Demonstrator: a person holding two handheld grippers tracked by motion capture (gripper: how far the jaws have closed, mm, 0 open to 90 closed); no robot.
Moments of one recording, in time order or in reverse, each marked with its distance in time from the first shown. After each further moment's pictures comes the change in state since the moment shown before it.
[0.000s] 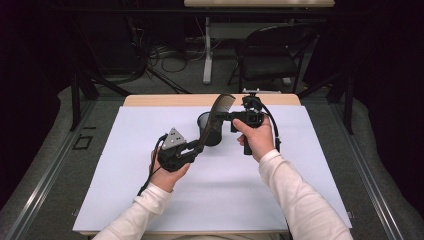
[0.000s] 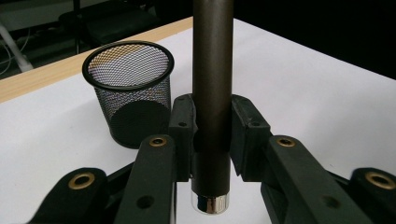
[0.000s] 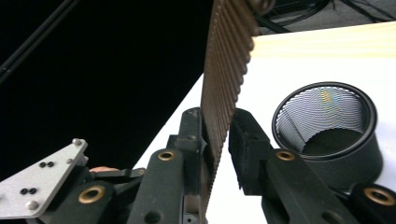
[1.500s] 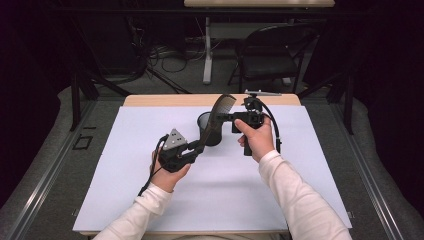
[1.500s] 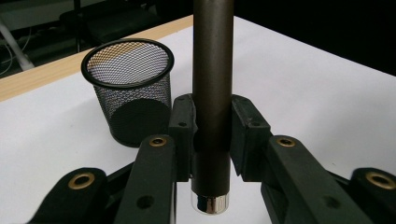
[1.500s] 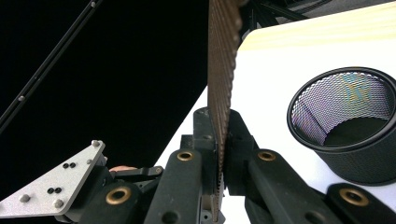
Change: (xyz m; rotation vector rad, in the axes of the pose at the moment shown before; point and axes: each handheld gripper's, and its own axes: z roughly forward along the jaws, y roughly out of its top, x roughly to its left) left arm -0.001 -0.002 0.002 0.003 0.007 0.005; right arm -0.009 -0.003 0.001 0.015 0.070 0.079
